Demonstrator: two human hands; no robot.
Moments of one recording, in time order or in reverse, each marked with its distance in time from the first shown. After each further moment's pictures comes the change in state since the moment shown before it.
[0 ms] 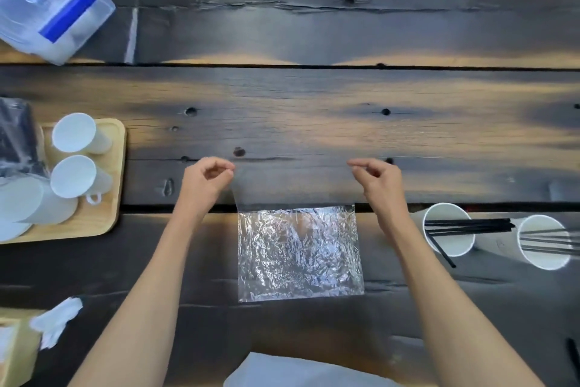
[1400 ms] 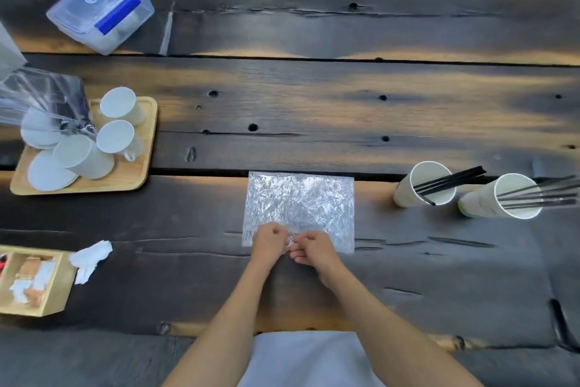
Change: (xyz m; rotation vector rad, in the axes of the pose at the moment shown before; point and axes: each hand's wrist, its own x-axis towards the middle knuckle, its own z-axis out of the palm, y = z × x) left_hand -0.168 -0.082 0.101 0.060 -0.123 -0.479; right_hand -0.181 0.093 0.080 0.146 -0.357 0.593
